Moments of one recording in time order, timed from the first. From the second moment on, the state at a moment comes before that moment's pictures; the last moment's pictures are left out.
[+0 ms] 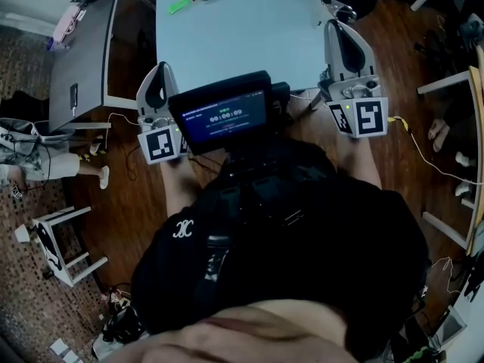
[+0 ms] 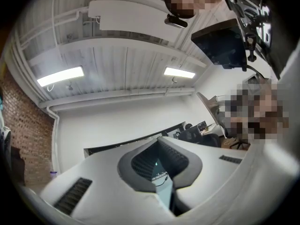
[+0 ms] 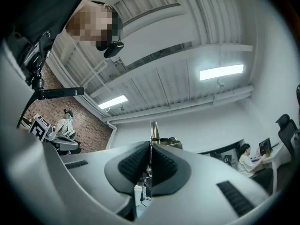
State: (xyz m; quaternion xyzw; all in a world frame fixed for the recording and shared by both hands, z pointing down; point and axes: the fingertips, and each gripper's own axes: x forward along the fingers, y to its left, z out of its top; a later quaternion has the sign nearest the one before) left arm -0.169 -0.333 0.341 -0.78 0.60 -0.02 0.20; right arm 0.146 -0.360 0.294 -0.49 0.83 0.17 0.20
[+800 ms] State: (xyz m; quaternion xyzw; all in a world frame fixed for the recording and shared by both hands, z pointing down) left arm -0.135 -0.285 0.341 -0.76 0.61 0.00 0.22; right arm 0.189 -0.299 0.312 -0.48 0.84 0.18 0.17
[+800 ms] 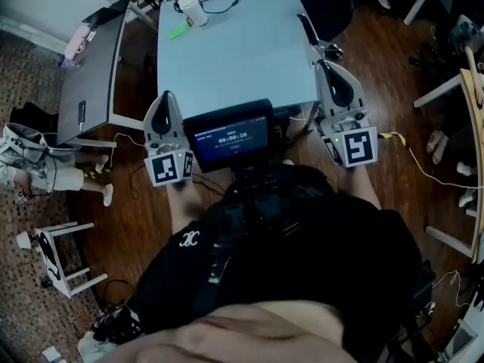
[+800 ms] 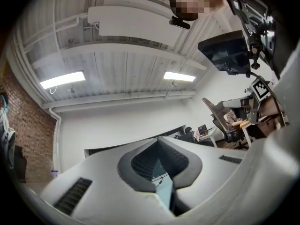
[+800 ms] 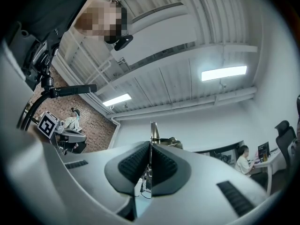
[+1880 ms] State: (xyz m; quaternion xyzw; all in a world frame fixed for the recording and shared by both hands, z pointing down) left arm -0.211 -0.024 0.369 -0.80 0.57 0.01 0.18; right arm 0.112 -0.013 0.327 -0.52 0.83 0.14 0.15
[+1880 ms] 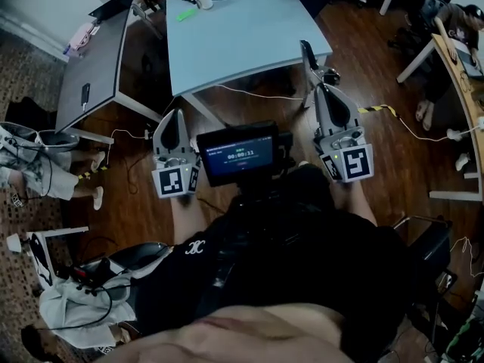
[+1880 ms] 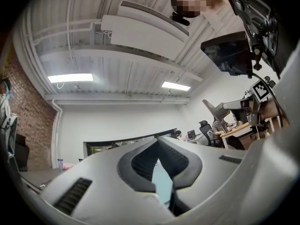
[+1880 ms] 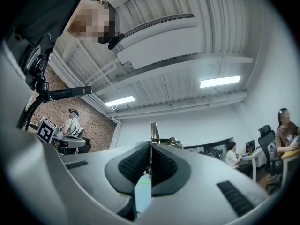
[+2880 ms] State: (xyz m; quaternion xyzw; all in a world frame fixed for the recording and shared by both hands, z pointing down) left arm -0.123 -0.007 0.361 -0.80 0.57 0.01 0.18; right arm 0.193 0.003 0.327 -0.51 0.84 0.14 0.15
